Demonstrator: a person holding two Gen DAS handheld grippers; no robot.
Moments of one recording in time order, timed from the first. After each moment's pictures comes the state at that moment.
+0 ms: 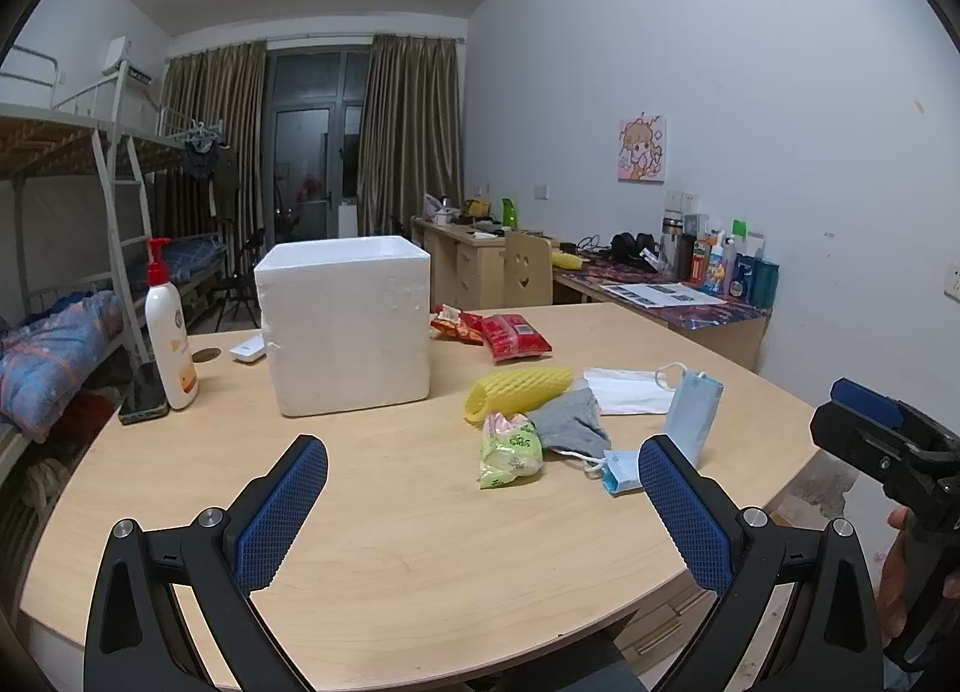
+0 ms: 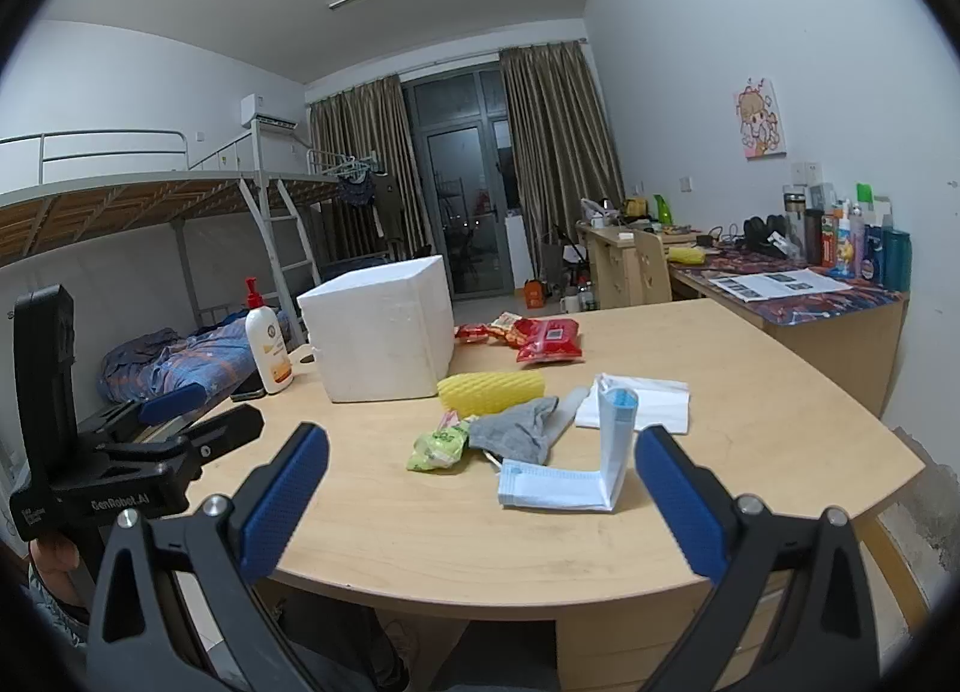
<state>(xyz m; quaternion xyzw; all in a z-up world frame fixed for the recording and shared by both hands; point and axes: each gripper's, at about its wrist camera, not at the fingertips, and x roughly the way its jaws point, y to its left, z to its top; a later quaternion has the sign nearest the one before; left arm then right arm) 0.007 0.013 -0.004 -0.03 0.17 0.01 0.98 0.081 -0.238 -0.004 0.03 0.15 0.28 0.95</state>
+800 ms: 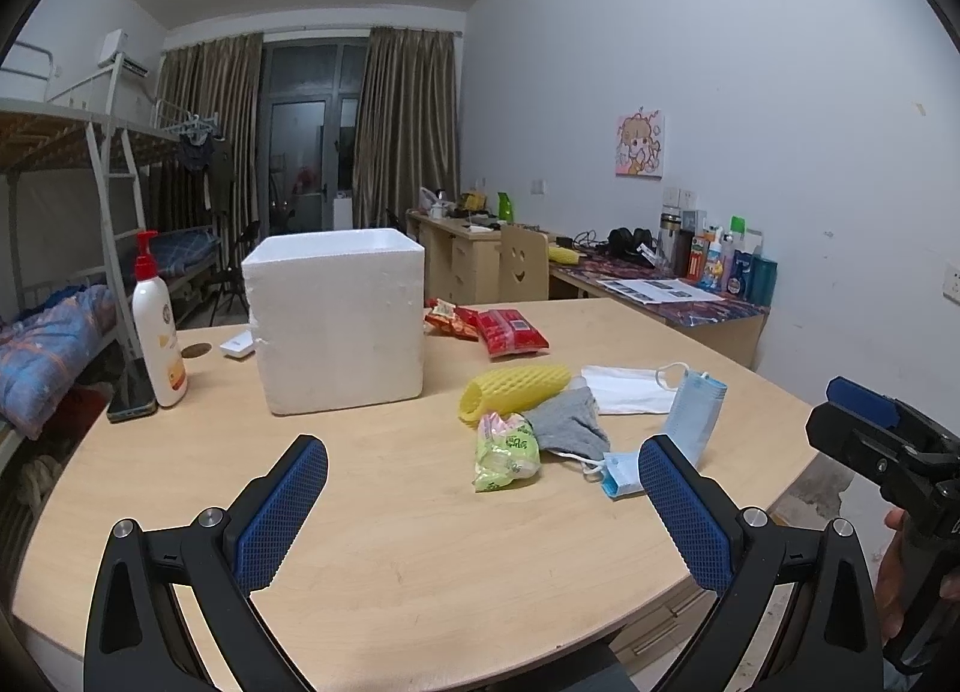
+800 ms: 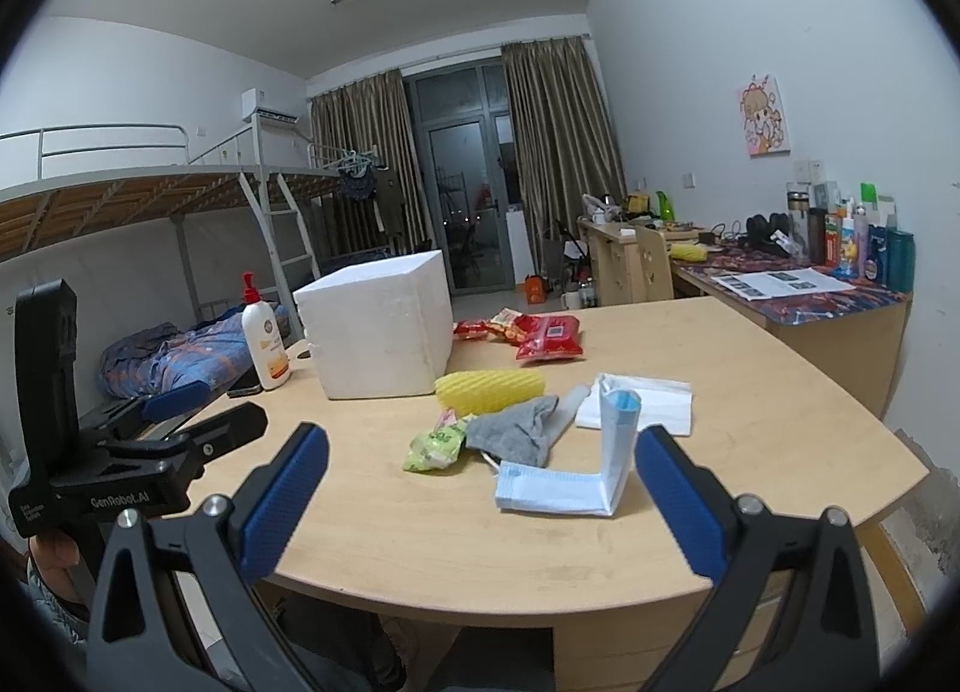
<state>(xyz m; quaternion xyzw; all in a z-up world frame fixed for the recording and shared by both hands) 0.020 0.013 -0.006 -0.03 0.18 0.01 0.98 0.091 -0.237 -0.005 0.03 0.15 0.29 0.95</state>
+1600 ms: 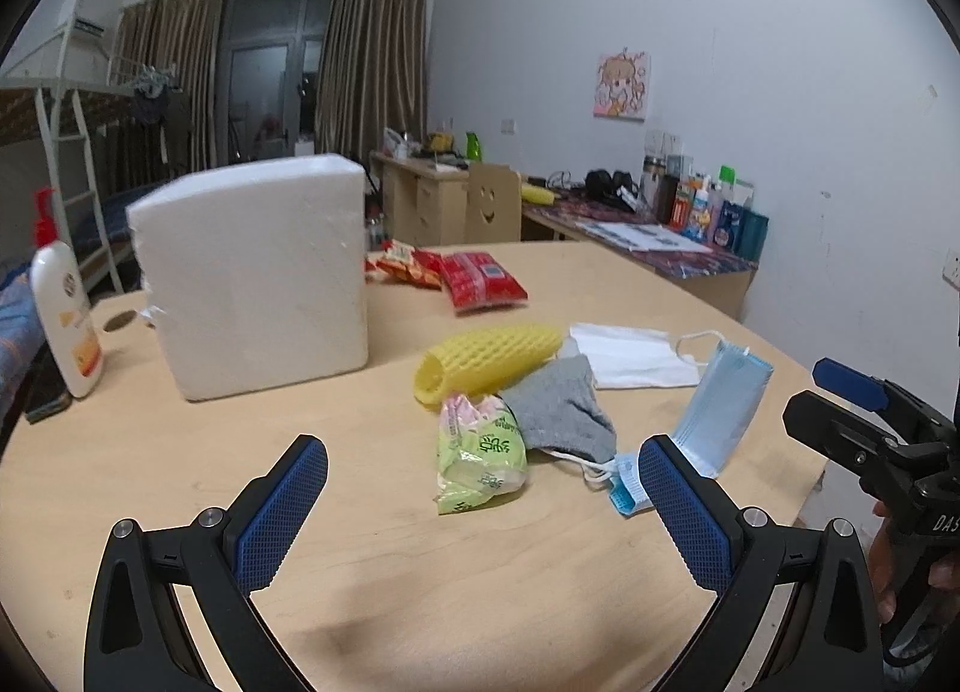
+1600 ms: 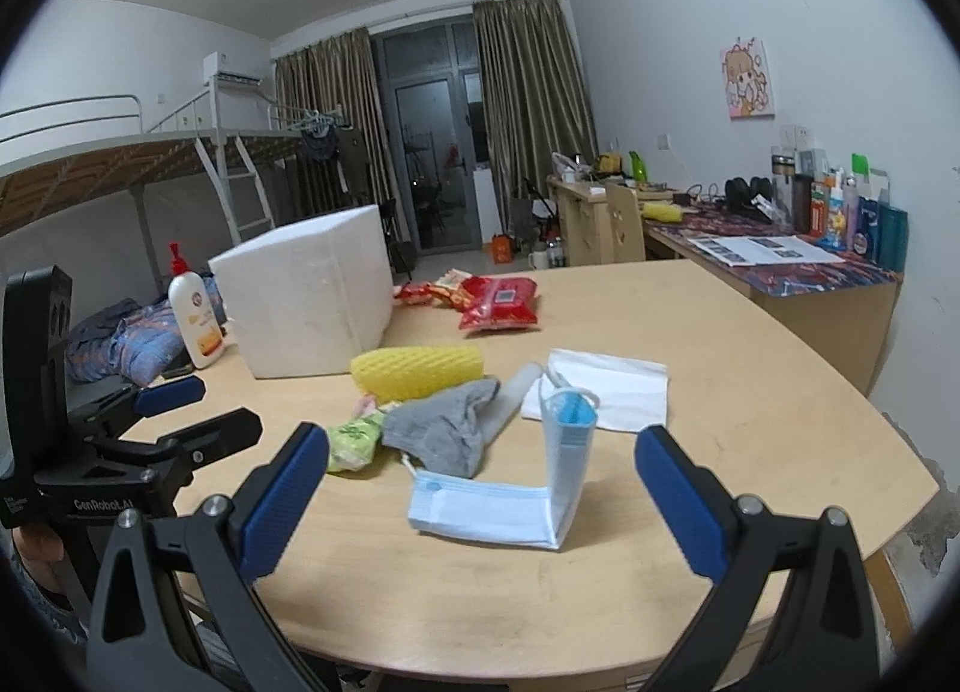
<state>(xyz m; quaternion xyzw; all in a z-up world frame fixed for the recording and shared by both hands) 0.116 0.014 -0.037 -0.04 0.26 -0.04 0.97 0.160 -0.235 -0.027 0.01 0.21 0.25 0.94</state>
